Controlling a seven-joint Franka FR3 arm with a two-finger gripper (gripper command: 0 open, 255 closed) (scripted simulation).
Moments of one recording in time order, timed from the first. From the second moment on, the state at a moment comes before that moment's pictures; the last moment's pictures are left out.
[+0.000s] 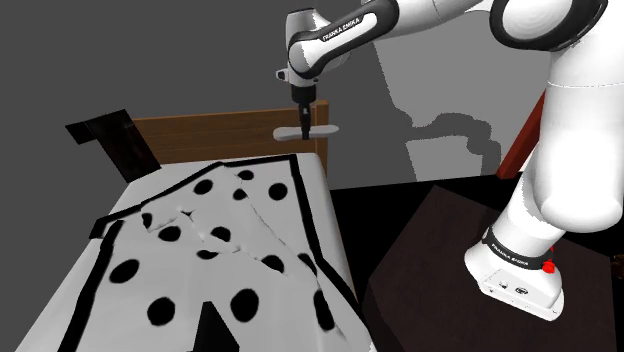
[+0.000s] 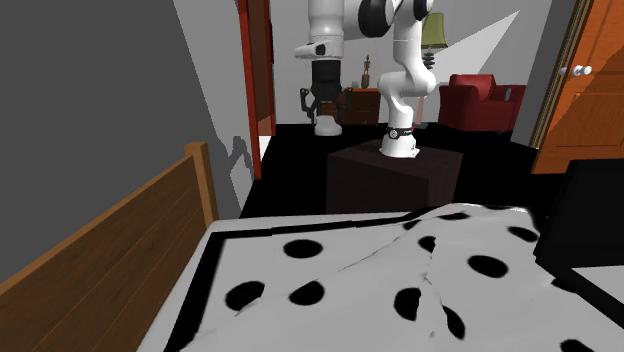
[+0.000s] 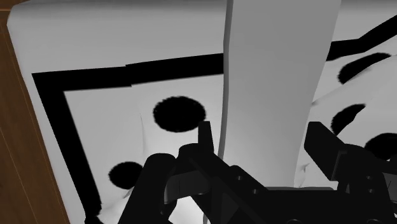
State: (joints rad) arm 0.15 0.32 -0.06 -1.74 0.05 2.05 -0.72
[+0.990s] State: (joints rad) arm 0.26 0.17 0.00 -1.85 0.03 2.03 -0.55
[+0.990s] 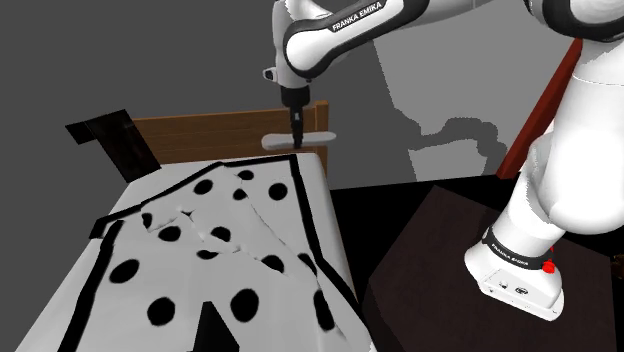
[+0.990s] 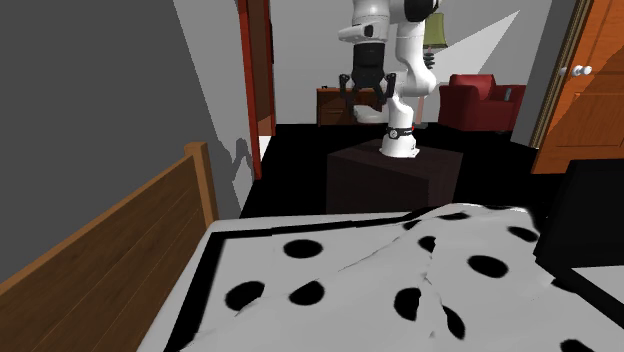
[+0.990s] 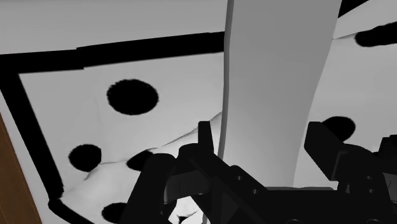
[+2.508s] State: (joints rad) arm 0.55 0.15 0.21 -1.88 -0.01 2.04 -0.03
